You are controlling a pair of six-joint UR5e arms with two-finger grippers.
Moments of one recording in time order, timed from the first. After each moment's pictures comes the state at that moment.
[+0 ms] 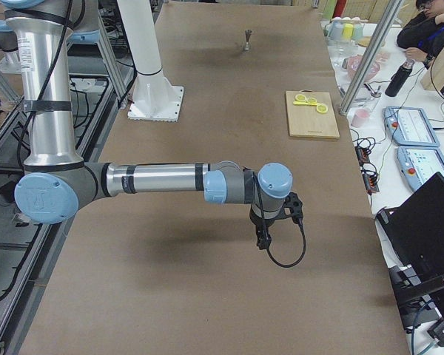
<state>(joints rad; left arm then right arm) -1.73 -1.44 -1.50 -1.66 -2.44 0.05 1.53 -1.54 1.61 -1.62 2.37 -0.12</state>
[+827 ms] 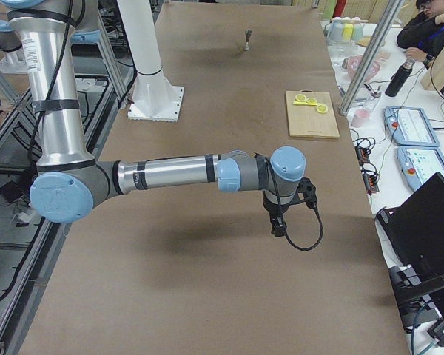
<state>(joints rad) -1.73 -1.44 -1.50 -1.66 -2.44 0.05 1.52 -1.45 1.61 -1.62 2.37 -0.11</state>
